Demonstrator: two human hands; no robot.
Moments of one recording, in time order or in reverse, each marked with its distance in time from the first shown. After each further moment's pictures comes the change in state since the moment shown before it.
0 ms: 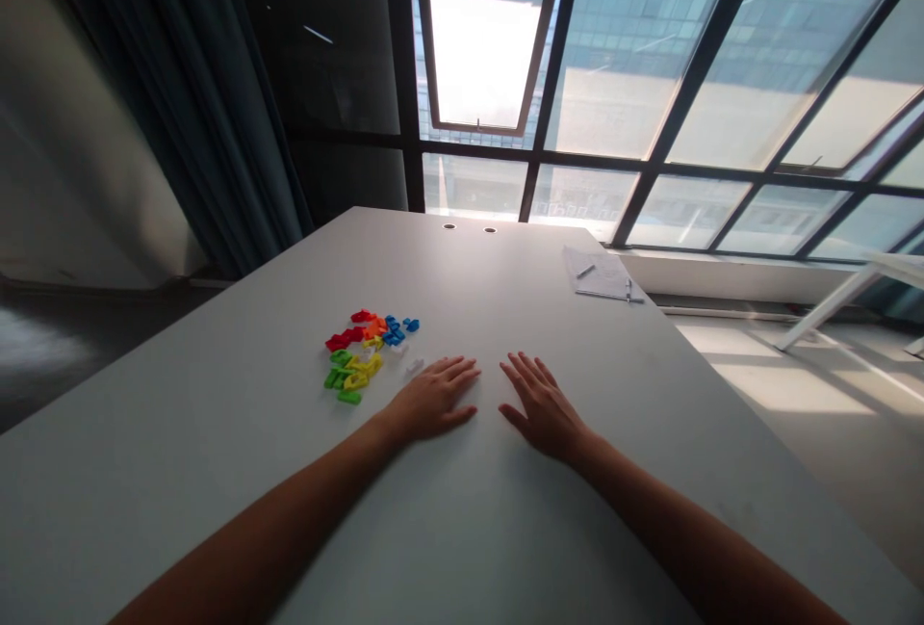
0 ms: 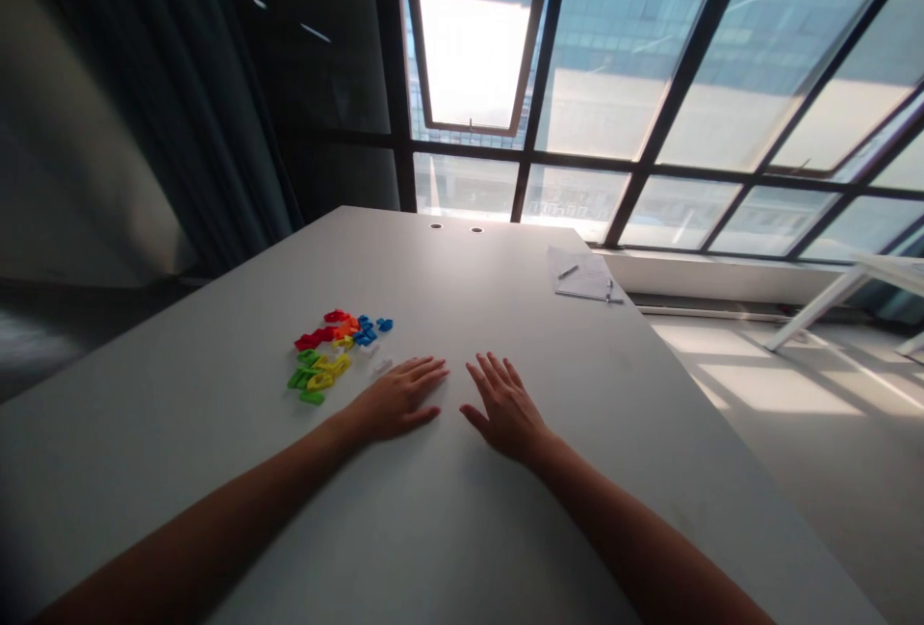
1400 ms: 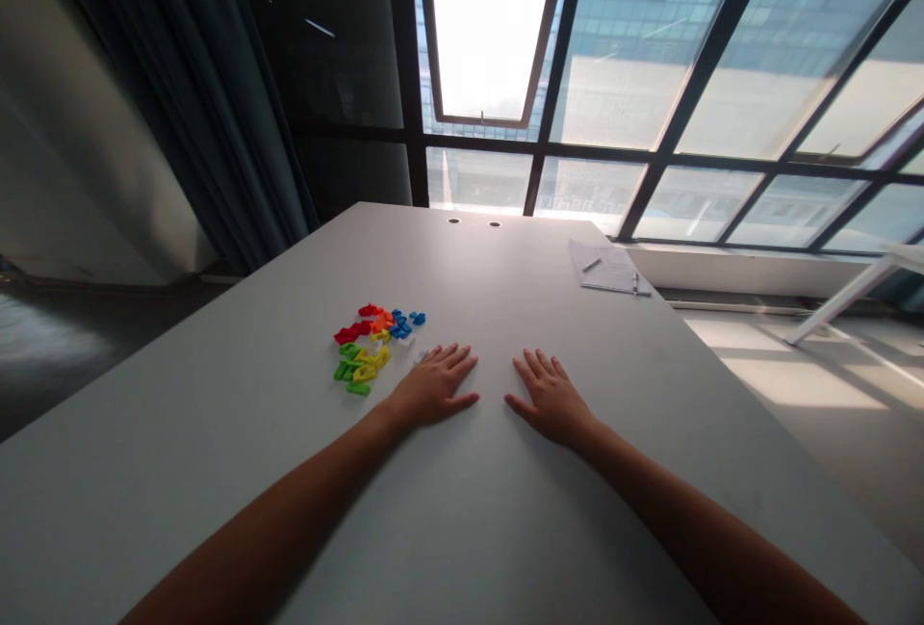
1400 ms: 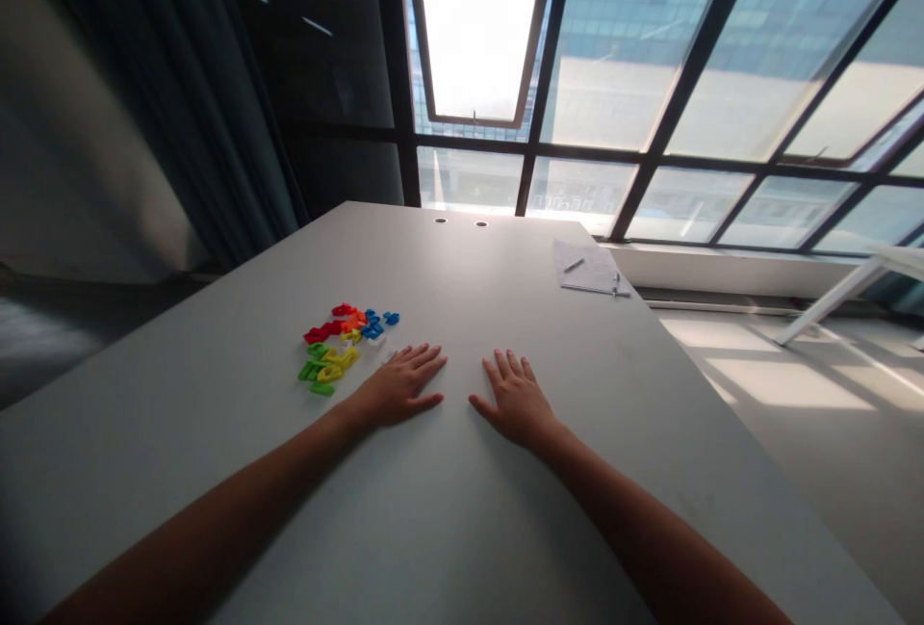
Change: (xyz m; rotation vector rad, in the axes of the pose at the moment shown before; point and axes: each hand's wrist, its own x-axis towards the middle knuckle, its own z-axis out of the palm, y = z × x) left_hand -0.003 -0.011 0.004 0.032 -0.024 -0.113; right_hand 0.001 0.011 0.011 -0.046 -0.205 0.207
